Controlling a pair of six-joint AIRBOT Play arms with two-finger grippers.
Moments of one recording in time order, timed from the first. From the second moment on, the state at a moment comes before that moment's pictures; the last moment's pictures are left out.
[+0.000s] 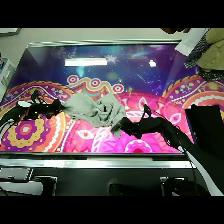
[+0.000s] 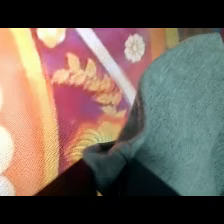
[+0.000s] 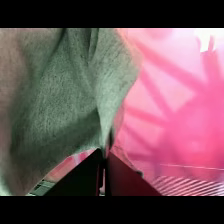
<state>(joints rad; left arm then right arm) 0.20 -1.60 1.01 0.69 -0.72 -1.34 0.43 -1.23 0.73 2.36 -0.69 -1.21</state>
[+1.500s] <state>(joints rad) 0.46 -0.56 1.37 0.96 -0.97 -1.59 0.43 -0.63 1.61 1.17 -1.03 -0.95</state>
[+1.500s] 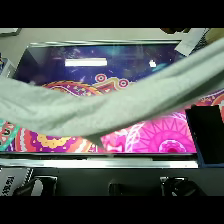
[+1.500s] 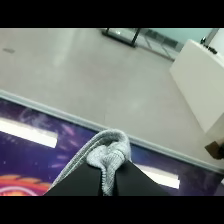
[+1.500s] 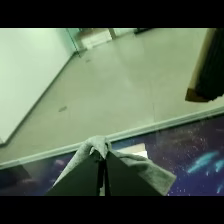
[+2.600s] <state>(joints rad) 0.19 -1.53 1.21 1.09 -0.91 -1.63 0.19 -1.63 1.56 1.78 -1.05 -0.91</state>
